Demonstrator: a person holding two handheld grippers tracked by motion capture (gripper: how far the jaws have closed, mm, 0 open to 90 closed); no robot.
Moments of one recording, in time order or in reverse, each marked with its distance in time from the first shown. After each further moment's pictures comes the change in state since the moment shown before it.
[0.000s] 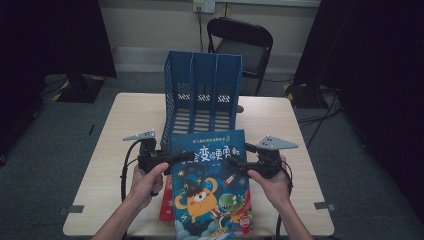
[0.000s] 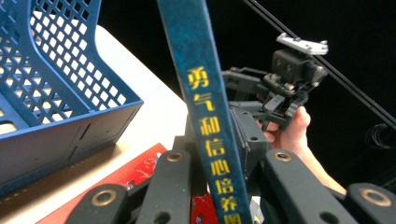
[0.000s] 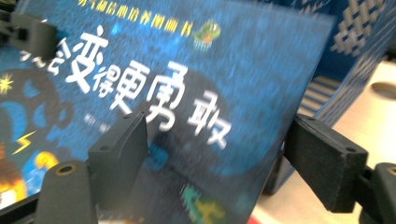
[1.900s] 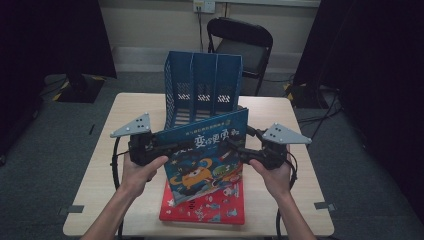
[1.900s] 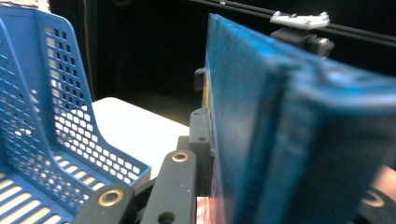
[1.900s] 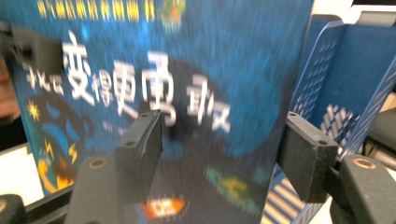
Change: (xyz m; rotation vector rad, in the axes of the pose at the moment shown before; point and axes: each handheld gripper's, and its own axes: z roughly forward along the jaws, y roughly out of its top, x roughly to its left) left arm -0.069 0.050 -0.014 -0.029 0.042 0.414; right arm 0.026 0.053 -0.026 -0.224 -0.011 -0.146
